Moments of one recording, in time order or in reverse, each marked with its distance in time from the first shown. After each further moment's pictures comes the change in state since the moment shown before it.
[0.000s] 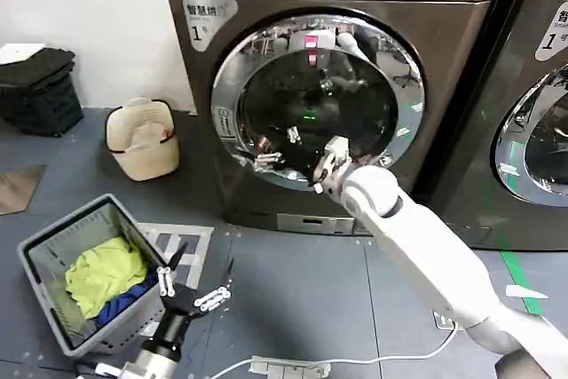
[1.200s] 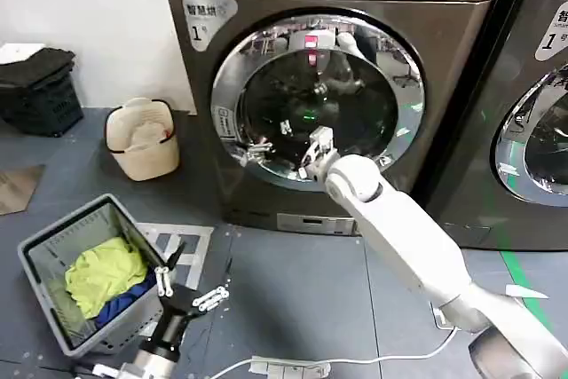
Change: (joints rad) left arm 0.003 0.001 -0.003 -0.006 -0.003 -0.002 -0.001; right arm 0.052 0.090 -0.017 -0.133 -0.032 0.004 0.035
